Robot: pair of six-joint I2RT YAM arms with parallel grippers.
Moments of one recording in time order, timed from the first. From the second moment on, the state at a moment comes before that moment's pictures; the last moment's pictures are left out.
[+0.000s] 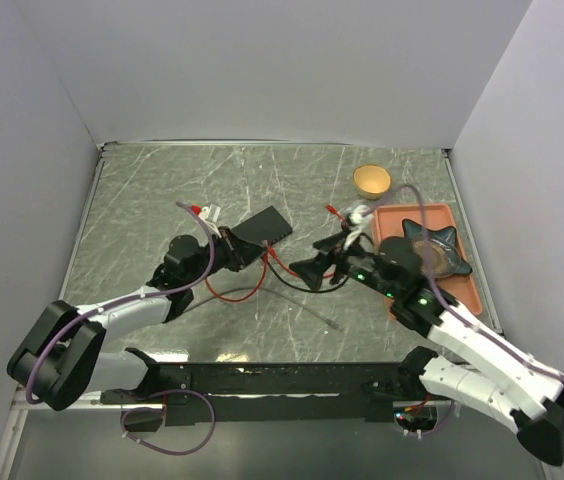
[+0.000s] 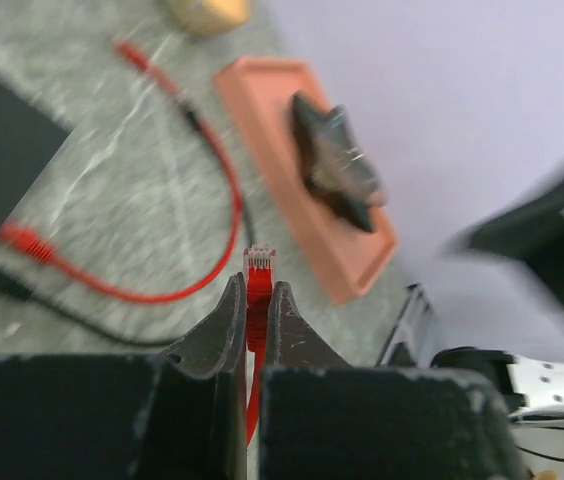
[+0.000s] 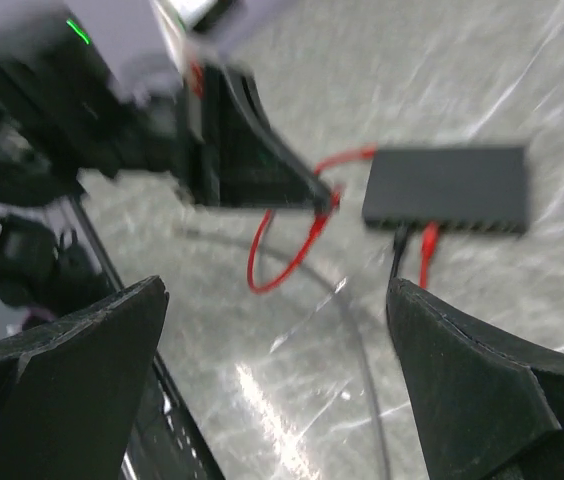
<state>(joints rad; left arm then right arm) -0.55 1.26 0.44 0.72 0.33 -0.81 0.72 0.80 0.68 0.00 -0.20 0.31</state>
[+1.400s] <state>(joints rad) -0.58 1.08 0.43 1.01 0.58 -0.88 0.72 1.08 0.56 0.62 -0.47 0.67</state>
